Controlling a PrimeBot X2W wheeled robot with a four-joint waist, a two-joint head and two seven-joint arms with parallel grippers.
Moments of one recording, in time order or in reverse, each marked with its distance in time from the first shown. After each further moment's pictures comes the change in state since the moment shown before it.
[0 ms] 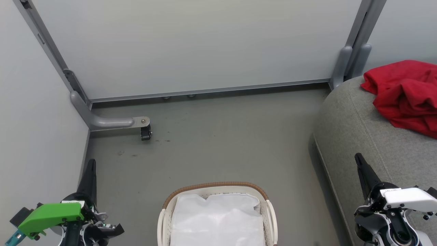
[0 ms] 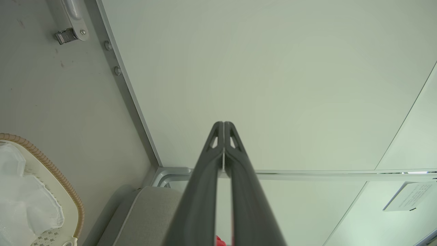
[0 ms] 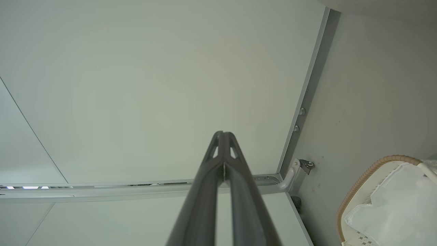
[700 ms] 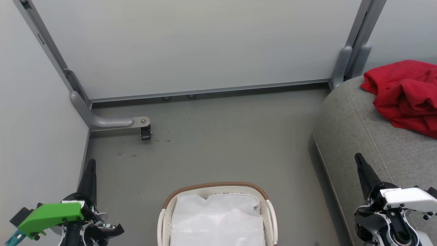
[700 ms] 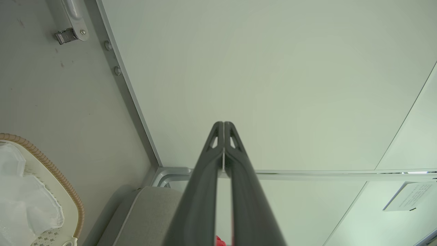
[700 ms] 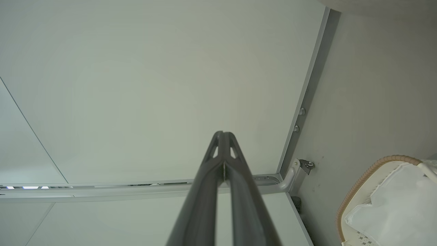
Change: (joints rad) left arm 0.000 0.000 0.000 0.000 0.000 0.000 0.000; right arm 0.000 0.000 0.000 0.000 0.000 0.000 0.000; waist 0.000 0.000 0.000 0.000
